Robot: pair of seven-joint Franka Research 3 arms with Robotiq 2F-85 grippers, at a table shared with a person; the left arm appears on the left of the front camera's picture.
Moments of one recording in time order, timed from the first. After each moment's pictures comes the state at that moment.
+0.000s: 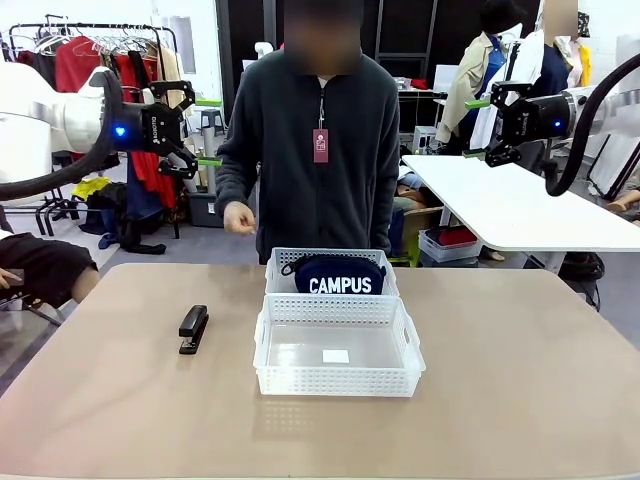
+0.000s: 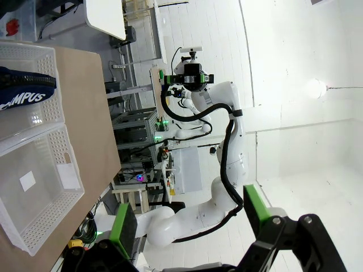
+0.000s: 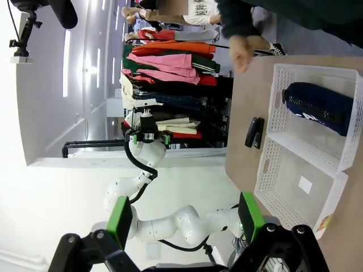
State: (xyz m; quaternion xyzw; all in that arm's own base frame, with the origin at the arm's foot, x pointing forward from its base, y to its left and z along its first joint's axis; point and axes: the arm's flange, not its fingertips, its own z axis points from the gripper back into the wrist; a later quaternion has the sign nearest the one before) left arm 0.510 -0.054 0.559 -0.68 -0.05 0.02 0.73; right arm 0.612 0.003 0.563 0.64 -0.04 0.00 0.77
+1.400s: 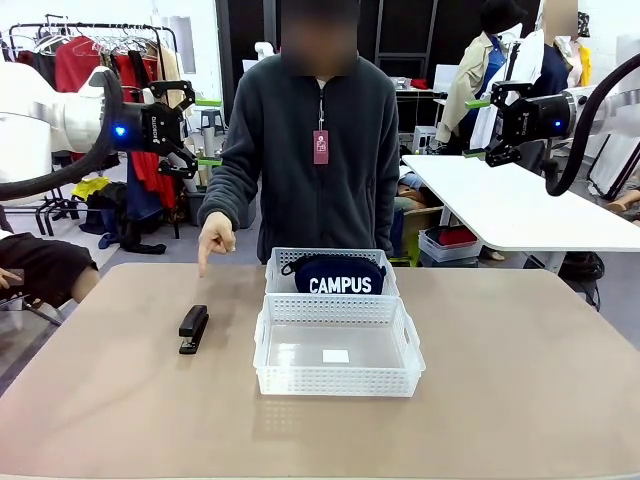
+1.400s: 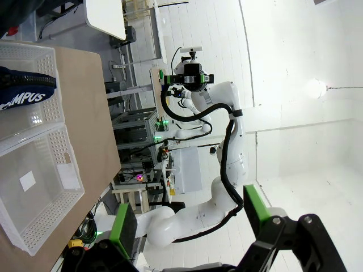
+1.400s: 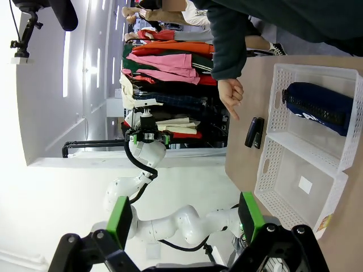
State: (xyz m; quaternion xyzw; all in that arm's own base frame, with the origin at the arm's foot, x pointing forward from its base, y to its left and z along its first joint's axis) left arm 0.510 -0.054 0.559 -0.68 -0.05 0.02 0.73; right arm 0.612 0.003 0.563 0.64 -0.04 0.00 0.77
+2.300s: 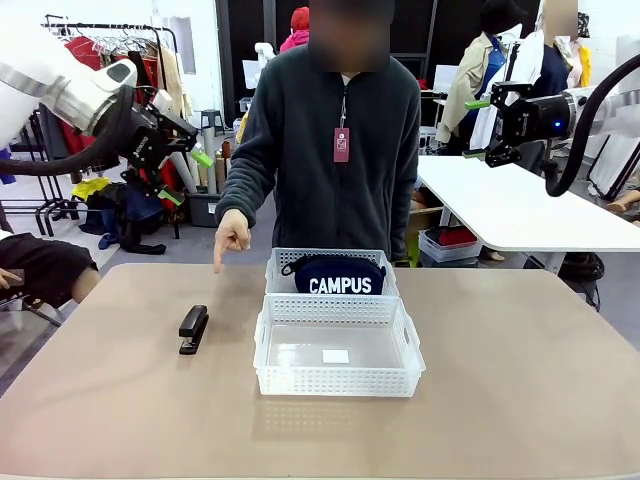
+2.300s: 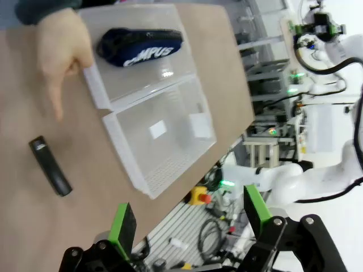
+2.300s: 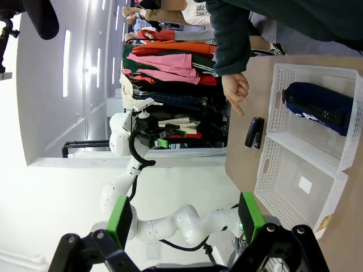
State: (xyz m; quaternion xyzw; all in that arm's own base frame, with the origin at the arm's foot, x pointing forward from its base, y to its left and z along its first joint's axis) left arm 0.512 -0.044 0.571 -0.40 -0.05 -0.09 0.91; right arm 0.612 0.003 0.563 0.64 -0.04 0.00 0.77
